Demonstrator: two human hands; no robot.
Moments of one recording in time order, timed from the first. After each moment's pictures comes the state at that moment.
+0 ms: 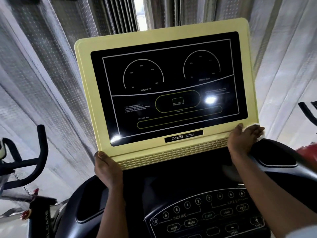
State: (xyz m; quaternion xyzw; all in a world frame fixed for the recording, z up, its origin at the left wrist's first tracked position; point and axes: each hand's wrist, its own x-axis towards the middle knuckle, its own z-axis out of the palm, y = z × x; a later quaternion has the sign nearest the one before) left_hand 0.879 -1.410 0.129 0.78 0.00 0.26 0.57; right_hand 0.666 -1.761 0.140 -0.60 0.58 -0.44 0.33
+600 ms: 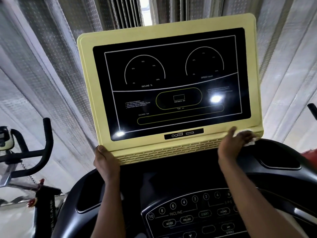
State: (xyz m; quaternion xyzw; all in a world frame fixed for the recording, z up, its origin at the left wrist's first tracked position) left_hand 0.875 -1.405 0.139 0.78 0.00 0.22 0.59; right_hand 0.689 -1.730 0.128 -0.57 0.53 -0.47 0.42
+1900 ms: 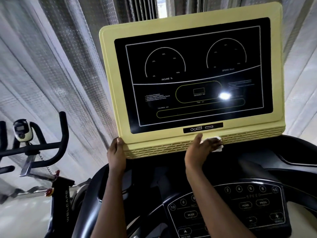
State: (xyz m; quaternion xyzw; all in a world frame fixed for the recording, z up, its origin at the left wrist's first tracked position) left_hand 0.898 -1.359 0.140 0.77 -0.12 0.06 0.63; right_hand 0.763 -1.559 0.130 -0.57 0.49 -0.41 0.52
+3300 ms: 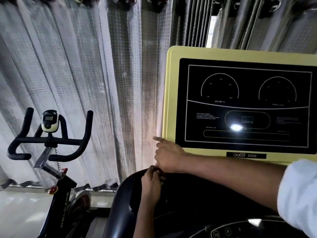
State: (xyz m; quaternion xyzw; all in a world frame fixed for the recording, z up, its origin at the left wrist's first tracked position) left_hand 0.885 -1.317 0.104 0.69 -0.07 -0.12 0.71; right_hand 0.895 -1.426 0.212 -0.93 -0.17 0.02 -0.33
